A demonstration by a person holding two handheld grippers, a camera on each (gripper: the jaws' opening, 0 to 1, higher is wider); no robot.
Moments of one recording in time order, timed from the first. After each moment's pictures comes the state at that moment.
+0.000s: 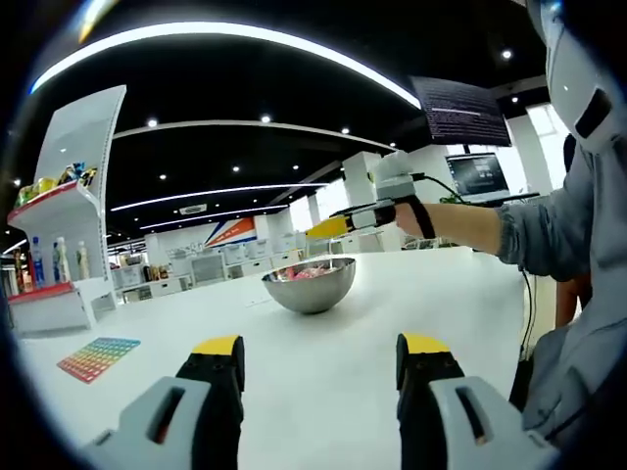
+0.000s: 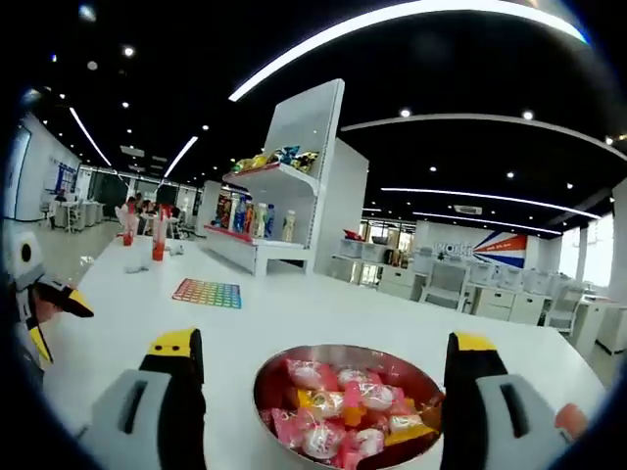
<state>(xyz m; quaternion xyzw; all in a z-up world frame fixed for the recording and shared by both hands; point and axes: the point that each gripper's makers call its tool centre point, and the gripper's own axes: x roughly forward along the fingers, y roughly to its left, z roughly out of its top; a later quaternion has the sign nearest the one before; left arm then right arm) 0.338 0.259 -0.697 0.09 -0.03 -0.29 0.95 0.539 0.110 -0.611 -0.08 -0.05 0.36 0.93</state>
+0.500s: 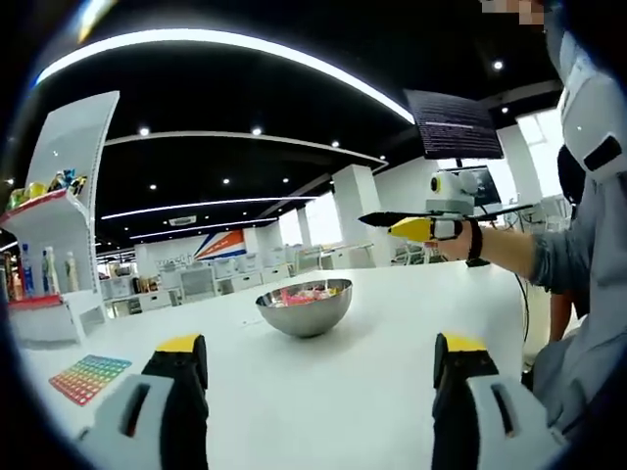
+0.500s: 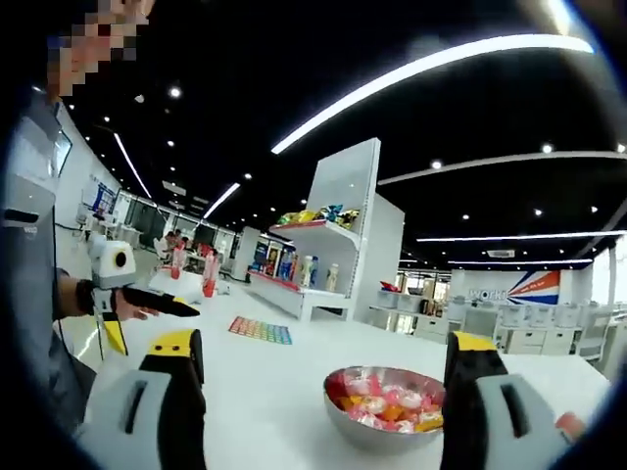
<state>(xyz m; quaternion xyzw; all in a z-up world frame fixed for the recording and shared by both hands) 0.354 0.252 -0.673 0.07 -0.05 -0.32 0.94 0.447 0.084 -0.604 -0.05 -0.14 0.44 0.89</state>
